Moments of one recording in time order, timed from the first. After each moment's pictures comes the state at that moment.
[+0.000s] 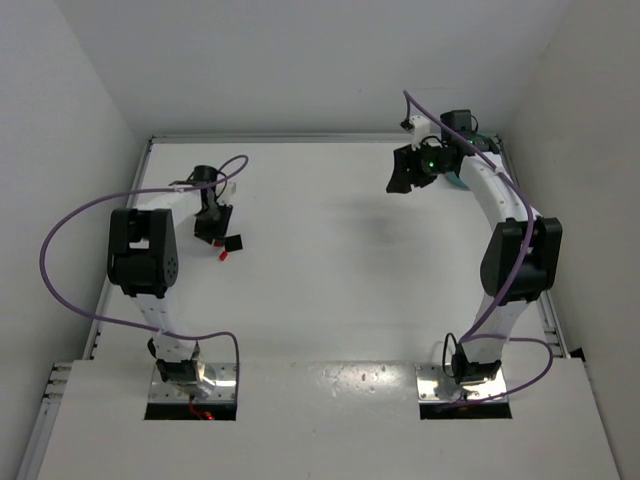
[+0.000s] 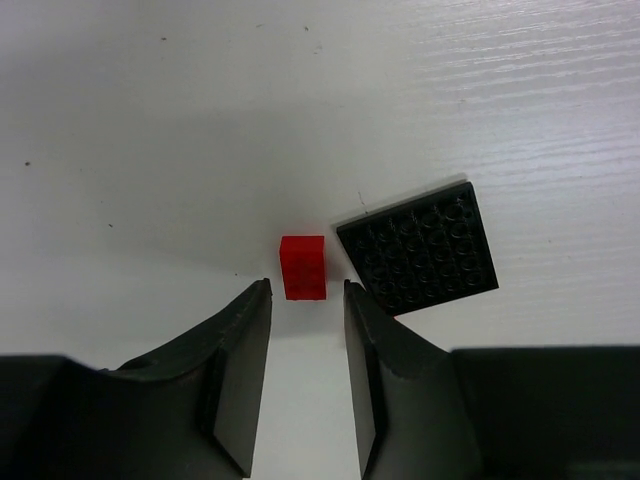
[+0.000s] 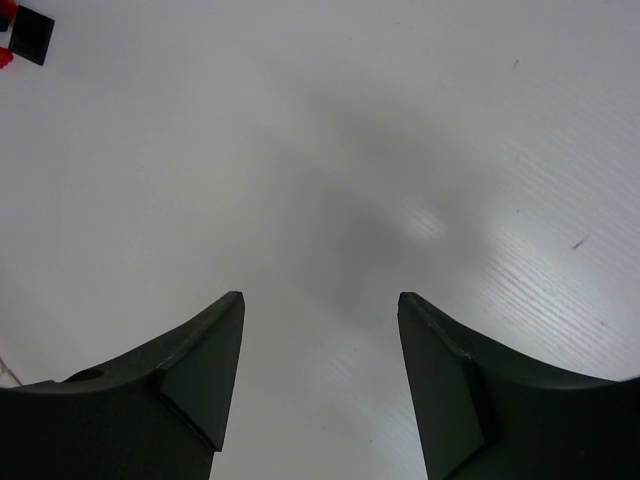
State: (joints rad) left arm -0.01 1.89 1.26 -0.62 -0.02 0.14; right arm 0.06 1.86 1.60 -0.69 -0.60 -0.29
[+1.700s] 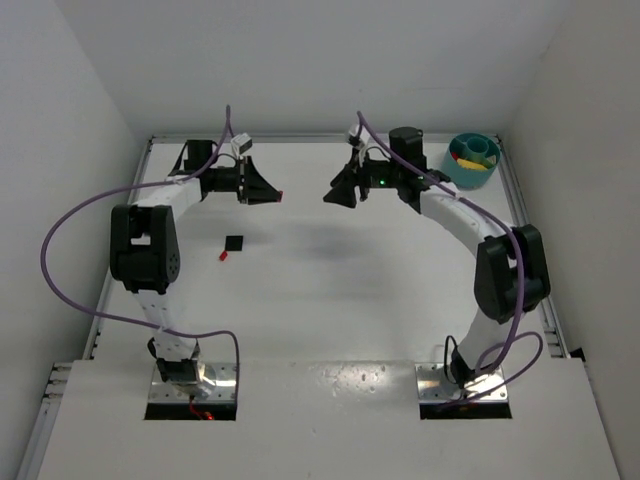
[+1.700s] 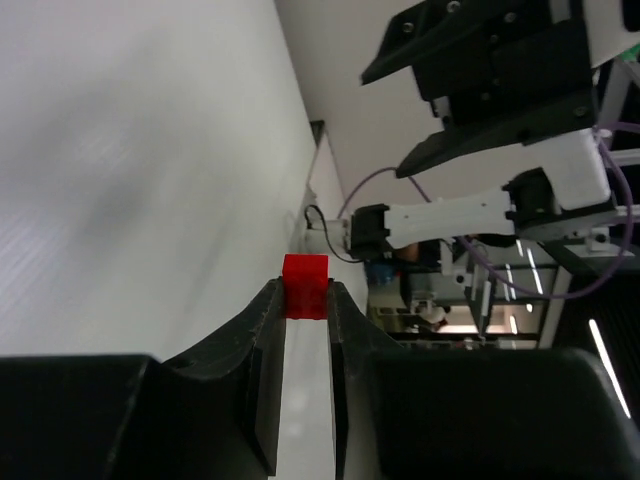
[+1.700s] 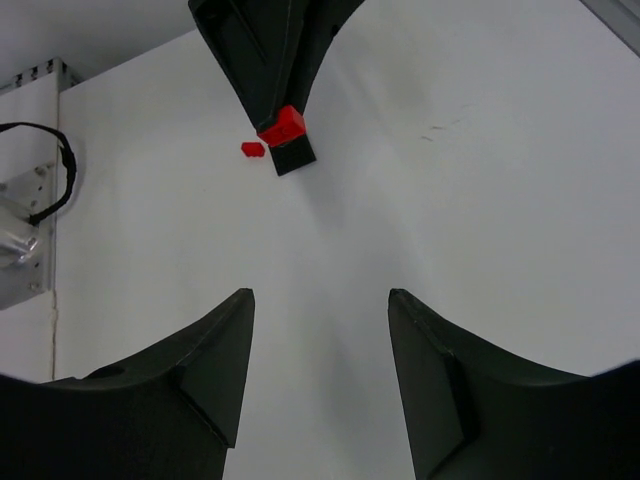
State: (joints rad) left arm 0.00 1.93 1.38 -0.20 1.38 -0.52; right arm 0.33 1.74 1.31 -0.01 -0.90 -0.15
